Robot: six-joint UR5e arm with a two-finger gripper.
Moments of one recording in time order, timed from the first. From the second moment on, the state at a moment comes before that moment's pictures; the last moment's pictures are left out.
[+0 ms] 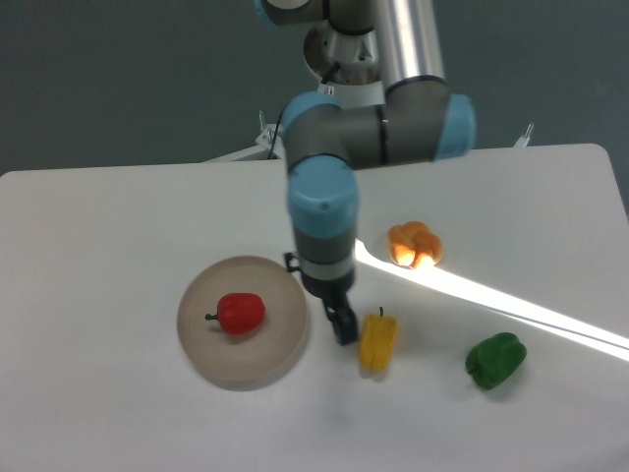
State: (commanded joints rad) arm 2.15 -2.06 -1.42 -1.13 1.57 1.25
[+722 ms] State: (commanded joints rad) arm 2.08 -2.11 -1.48 -1.02 1.57 1.23
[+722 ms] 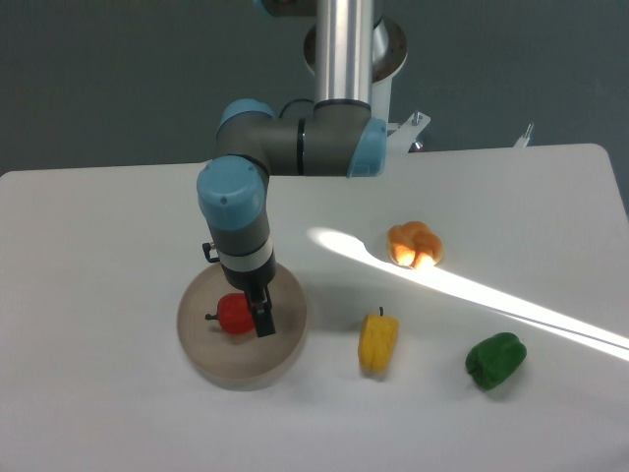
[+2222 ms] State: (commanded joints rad) arm 2.05 -2.16 -1.50 -1.00 1.57 1.14
